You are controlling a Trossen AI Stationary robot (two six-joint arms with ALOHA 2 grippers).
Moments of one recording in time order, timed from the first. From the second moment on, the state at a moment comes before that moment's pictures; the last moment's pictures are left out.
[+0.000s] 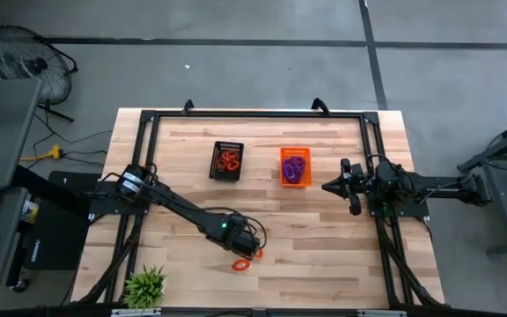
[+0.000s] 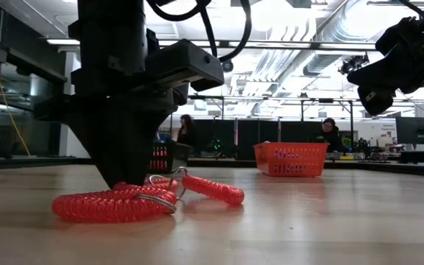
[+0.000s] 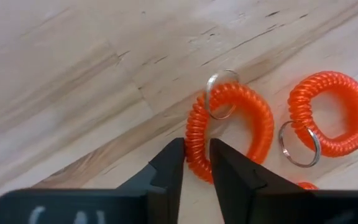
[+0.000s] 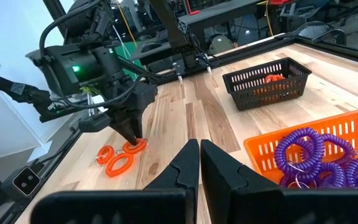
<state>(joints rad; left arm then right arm) -0.41 2.06 1.39 -0.75 -0.06 -1.48 -0.07 0.15 0.01 0.04 -0.11 0.31</state>
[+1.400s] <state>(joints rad) -0.20 2.07 1.85 -1.51 -0.27 -1.17 -0.07 0.15 0.01 0.04 -0.11 0.31</state>
